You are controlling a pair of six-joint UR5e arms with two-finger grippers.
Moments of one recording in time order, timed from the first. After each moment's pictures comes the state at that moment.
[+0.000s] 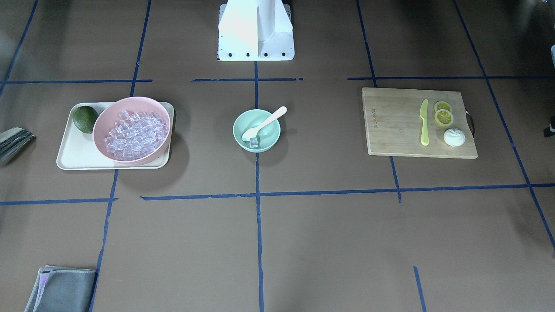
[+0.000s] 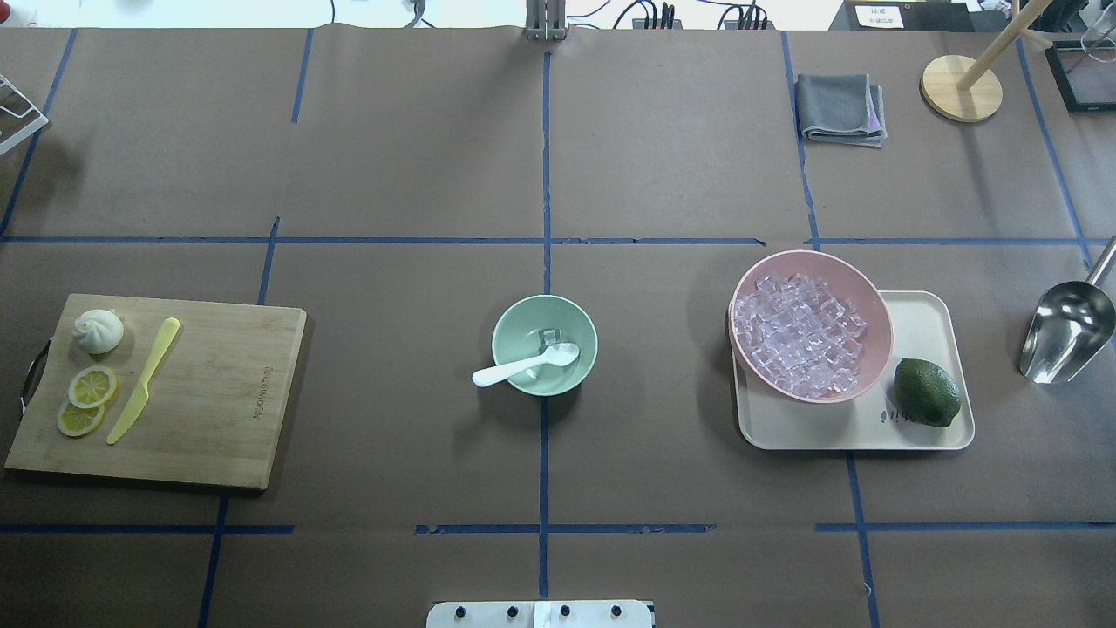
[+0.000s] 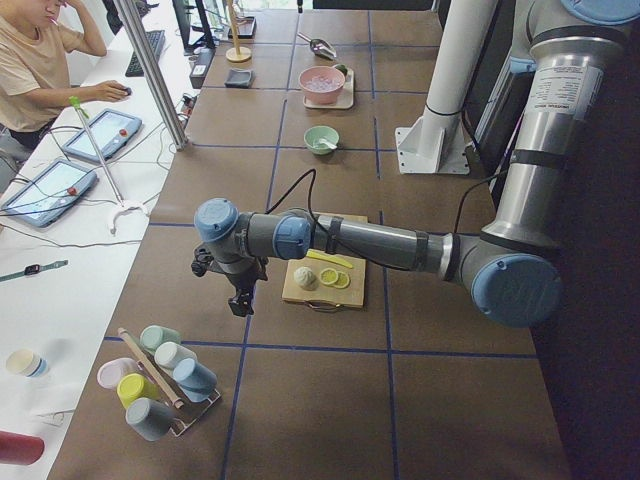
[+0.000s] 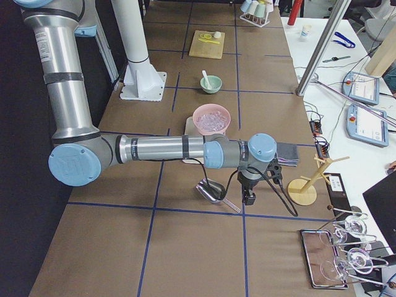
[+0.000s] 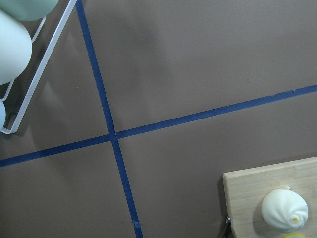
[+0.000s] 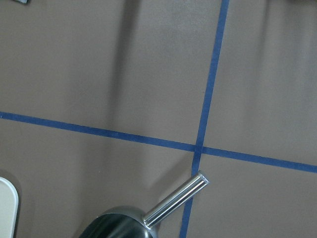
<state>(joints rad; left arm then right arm) -1.44 -1.74 -1.54 -1.47 -2.38 0.12 1.50 -1.42 1.49 -1.59 2.36 -0.10</state>
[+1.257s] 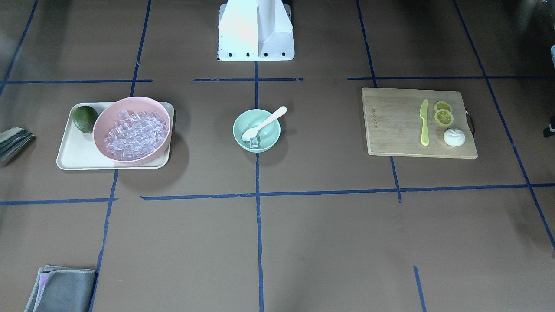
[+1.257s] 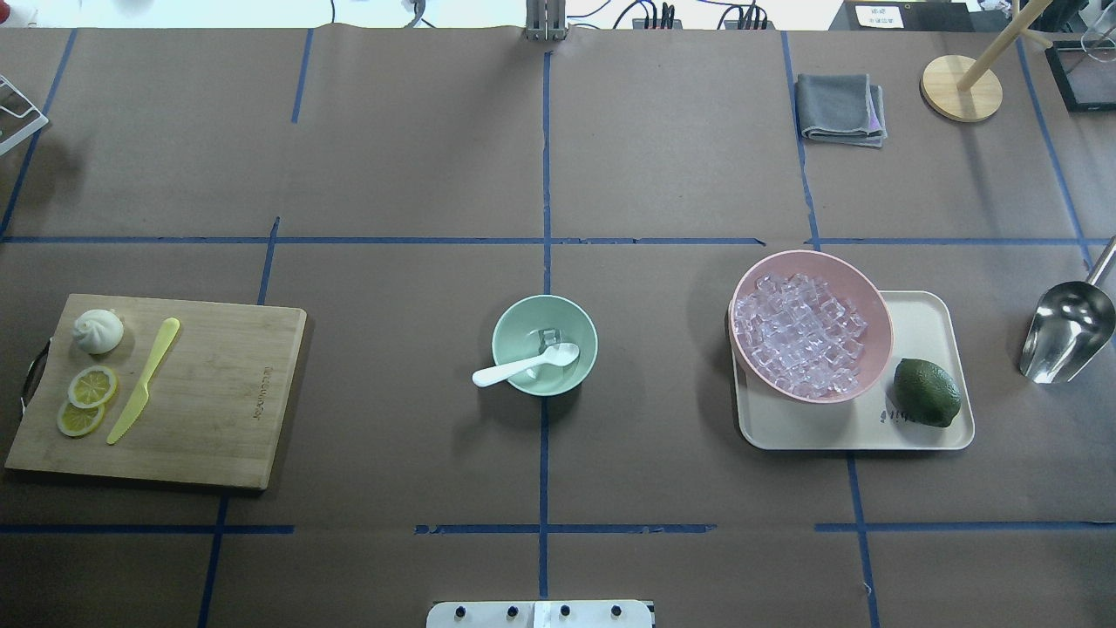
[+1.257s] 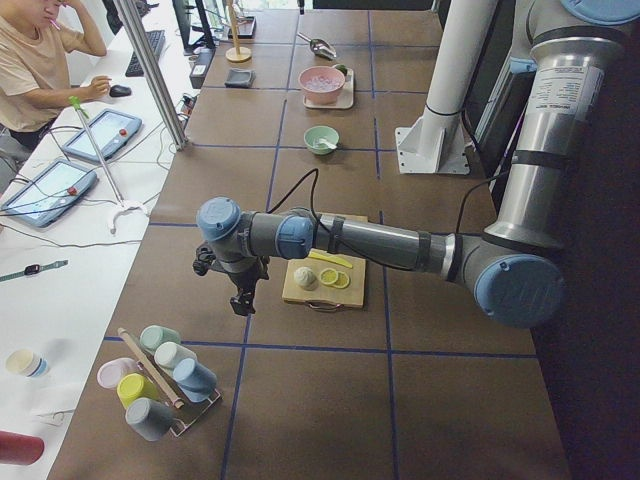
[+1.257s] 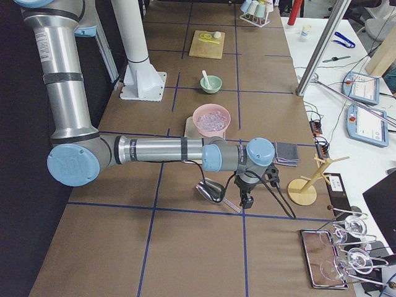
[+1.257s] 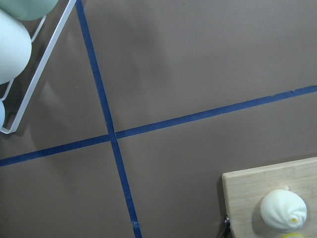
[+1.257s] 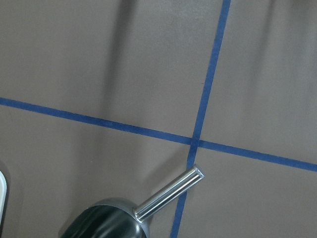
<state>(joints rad) -1.44 -1.71 -1.58 -1.47 -2.39 0.11 1.50 -1.43 1.47 -1.59 2.35 -0.13</state>
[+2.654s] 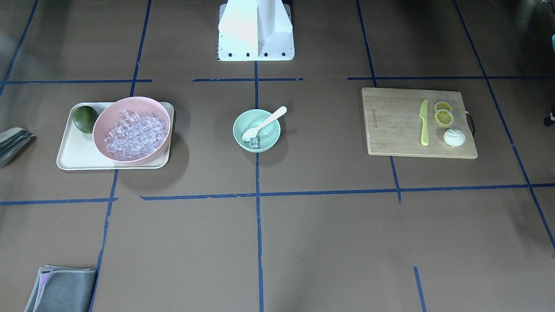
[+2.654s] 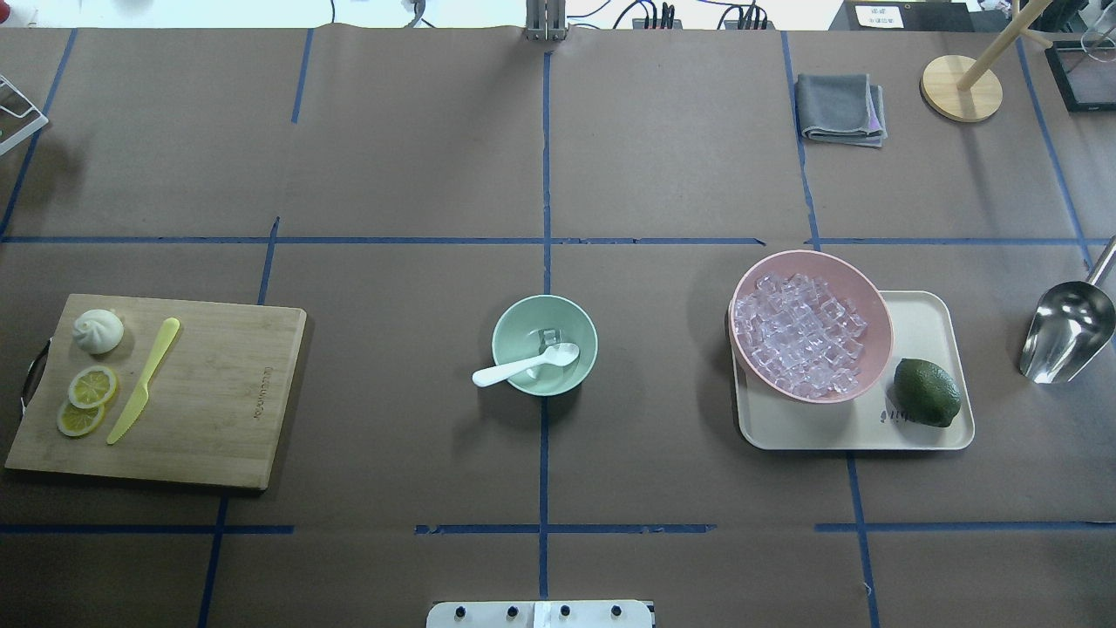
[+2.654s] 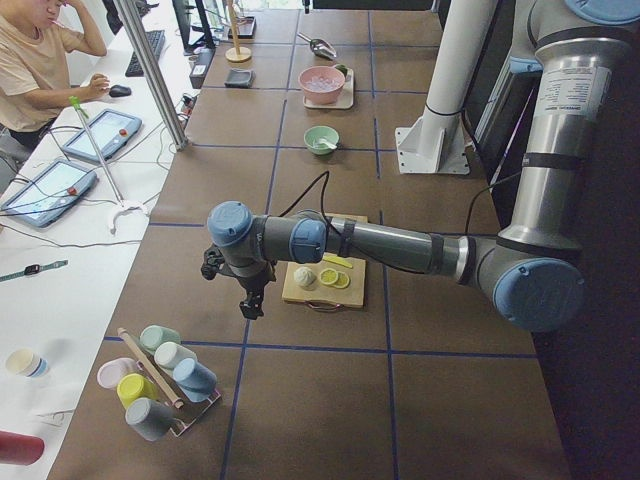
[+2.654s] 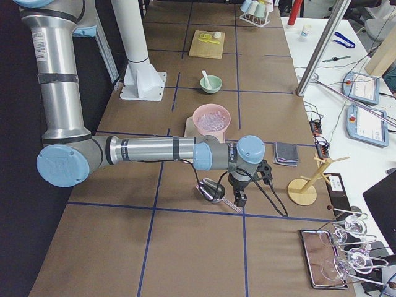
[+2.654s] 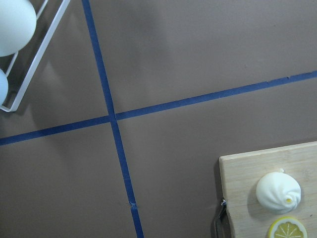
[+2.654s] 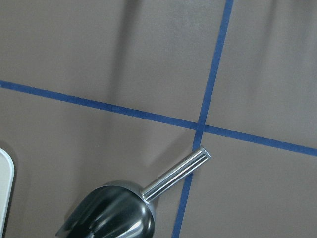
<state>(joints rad) -1.47 -1.68 -1.61 -1.47 -2.40 0.11 1.50 -1.49 1.56 -1.59 2.36 -0.12</state>
